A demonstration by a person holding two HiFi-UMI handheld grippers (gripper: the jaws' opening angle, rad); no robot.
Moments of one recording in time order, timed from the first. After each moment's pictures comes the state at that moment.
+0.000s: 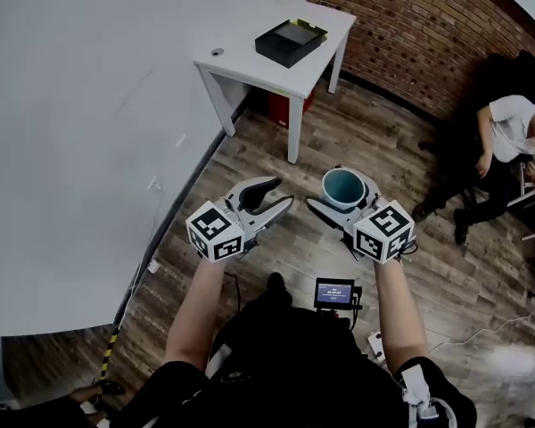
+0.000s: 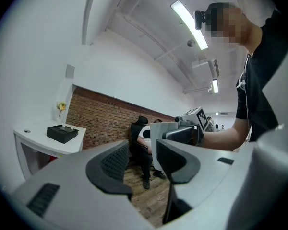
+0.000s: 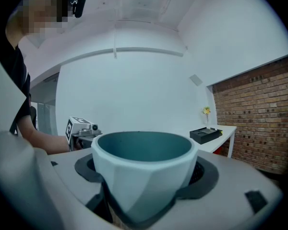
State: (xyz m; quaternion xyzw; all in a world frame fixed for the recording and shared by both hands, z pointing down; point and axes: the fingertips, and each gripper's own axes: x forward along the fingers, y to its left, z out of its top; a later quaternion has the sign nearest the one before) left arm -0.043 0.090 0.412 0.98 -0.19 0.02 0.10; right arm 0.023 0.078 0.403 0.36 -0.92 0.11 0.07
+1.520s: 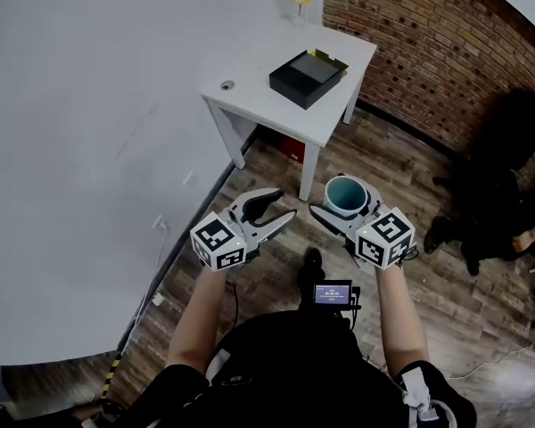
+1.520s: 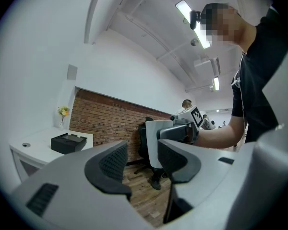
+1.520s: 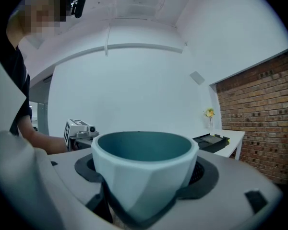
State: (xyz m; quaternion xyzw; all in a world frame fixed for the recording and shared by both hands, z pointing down) left arm -0.062 -0.077 0.423 0.98 -0.19 0.01 0.08; right arm 0.005 -0.101 0.412 0.35 -0.93 0.10 0.05
